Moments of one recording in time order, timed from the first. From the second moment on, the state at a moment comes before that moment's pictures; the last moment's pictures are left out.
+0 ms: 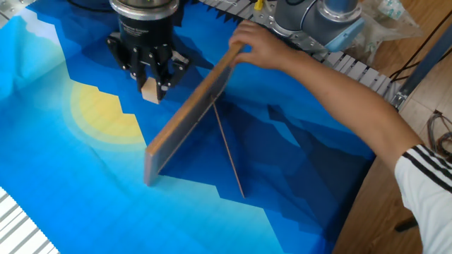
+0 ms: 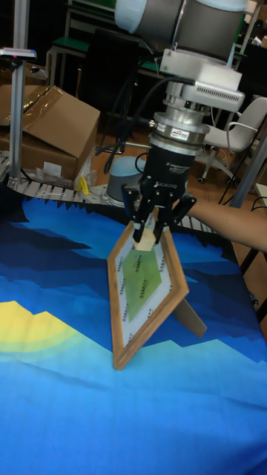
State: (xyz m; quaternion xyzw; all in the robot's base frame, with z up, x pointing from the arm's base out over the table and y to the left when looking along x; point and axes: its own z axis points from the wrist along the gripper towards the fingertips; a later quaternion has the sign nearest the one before) arm 0.581 0.028 0.281 -0.15 0.98 0.00 0.09
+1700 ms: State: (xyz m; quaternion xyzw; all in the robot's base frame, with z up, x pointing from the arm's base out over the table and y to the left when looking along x) arm 0.573 0.126 0.279 -0.12 0.99 0.00 0.09
